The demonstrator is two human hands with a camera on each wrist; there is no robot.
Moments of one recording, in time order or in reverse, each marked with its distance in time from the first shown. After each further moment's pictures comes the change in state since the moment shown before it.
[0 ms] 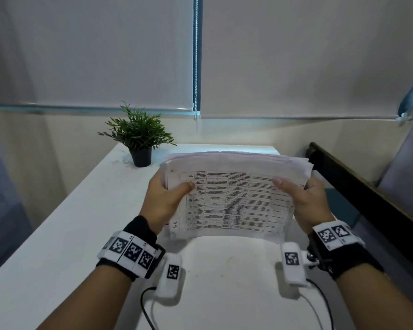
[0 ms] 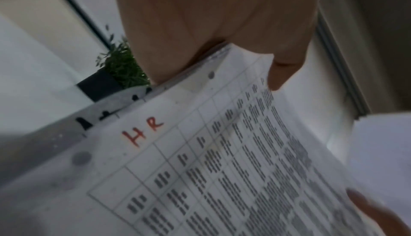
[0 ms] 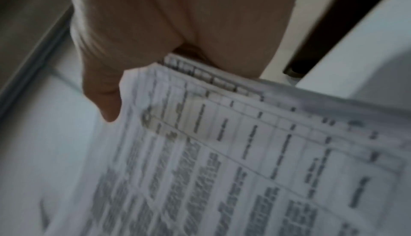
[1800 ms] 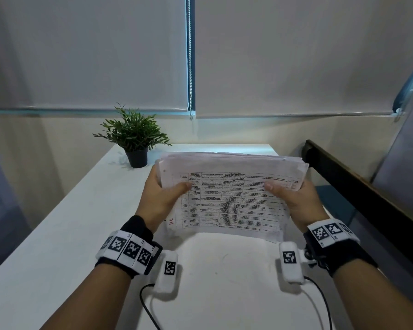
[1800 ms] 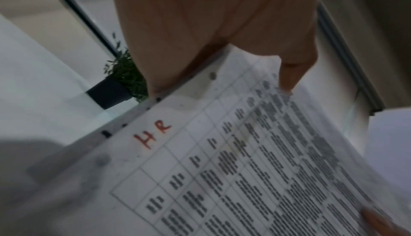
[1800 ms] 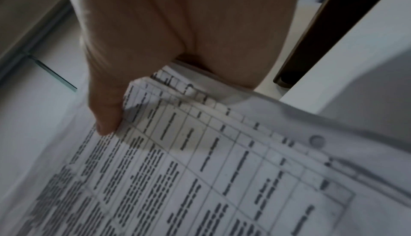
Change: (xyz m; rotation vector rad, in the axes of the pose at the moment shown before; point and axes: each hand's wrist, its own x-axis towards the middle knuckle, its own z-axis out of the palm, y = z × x) left_hand 0.004 -0.001 0.008 -0.034 0.036 -0.029; right_hand -0.005 -0.005 -0.007 0.010 -0.044 0.128
